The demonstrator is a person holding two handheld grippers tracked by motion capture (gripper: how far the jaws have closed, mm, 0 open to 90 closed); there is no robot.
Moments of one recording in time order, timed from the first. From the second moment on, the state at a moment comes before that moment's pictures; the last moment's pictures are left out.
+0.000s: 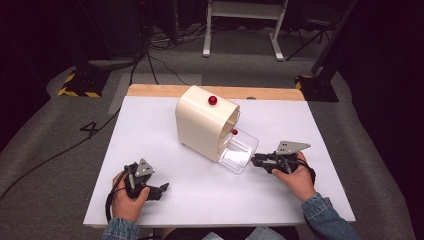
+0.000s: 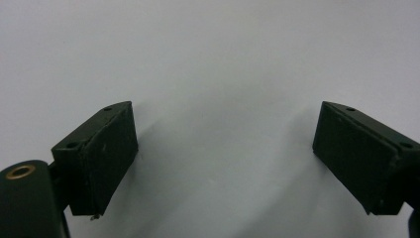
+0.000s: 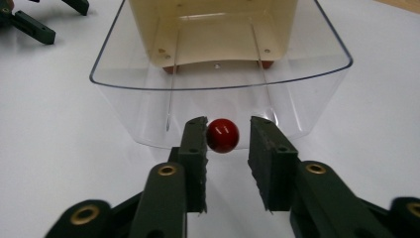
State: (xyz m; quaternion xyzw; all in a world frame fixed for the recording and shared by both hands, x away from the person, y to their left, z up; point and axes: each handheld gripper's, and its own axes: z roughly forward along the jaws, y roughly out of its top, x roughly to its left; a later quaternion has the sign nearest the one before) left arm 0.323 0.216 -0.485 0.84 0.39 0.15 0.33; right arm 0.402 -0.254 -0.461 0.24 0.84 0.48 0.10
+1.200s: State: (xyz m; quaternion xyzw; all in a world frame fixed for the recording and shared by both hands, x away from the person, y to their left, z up) left arm 0.323 0.216 -0.486 0.84 0.39 0.15 0.34; right arm 0.415 -0.235 -0.389 0.21 0.82 0.52 0.12
